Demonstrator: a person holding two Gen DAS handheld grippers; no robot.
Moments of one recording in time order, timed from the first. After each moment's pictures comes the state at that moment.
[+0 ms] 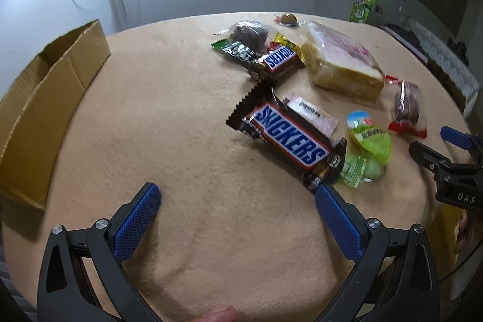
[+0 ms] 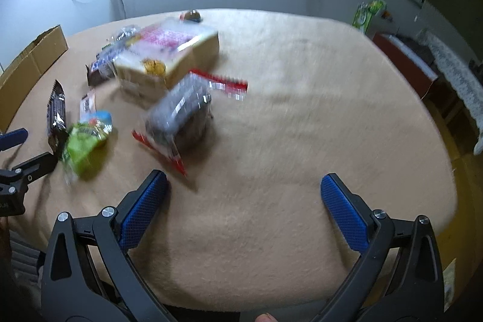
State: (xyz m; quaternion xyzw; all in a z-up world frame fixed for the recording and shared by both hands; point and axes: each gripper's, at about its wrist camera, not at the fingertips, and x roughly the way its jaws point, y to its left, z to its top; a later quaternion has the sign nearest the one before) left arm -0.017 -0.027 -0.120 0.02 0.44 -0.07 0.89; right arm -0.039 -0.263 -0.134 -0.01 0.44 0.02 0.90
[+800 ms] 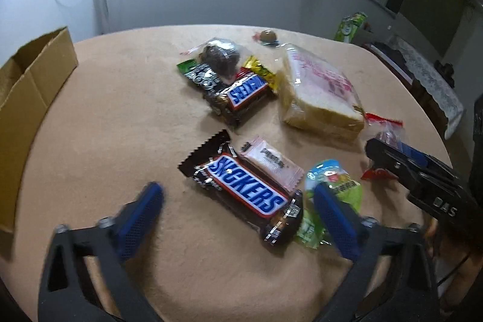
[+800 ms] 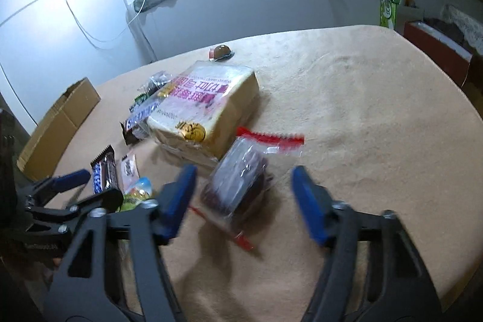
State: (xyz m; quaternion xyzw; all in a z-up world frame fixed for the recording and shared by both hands) left arm 0.017 -0.049 -0.111 -0.03 0.44 -0.11 0.89; right arm -0.003 -0.245 -0.120 0.08 0.40 0.10 0.91
